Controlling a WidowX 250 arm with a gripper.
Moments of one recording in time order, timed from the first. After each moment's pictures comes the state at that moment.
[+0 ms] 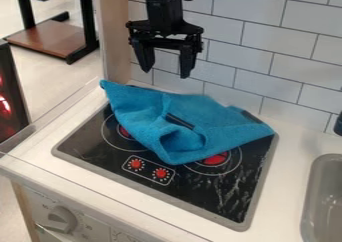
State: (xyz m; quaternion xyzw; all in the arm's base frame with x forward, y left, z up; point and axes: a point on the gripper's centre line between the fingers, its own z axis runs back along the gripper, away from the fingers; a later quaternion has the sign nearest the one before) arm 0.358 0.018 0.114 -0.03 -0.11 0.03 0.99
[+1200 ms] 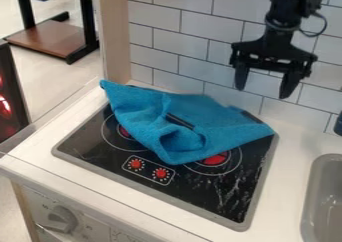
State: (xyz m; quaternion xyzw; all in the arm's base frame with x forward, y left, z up) arm 0.406 -0.108 0.091 0.02 -0.15 0.08 0.99
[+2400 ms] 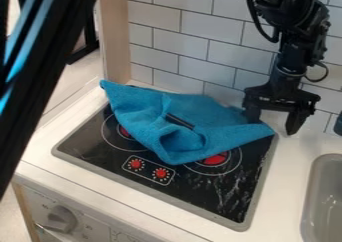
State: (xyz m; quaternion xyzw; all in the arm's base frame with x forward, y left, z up) arm 0.424 -0.132 0.023 0.01 -0.09 0.15 0.99
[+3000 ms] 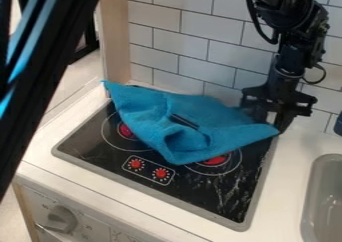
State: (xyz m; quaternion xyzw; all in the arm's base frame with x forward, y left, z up) arm 0.422 -0.130 0.021 0.02 -0.08 0.15 0.99
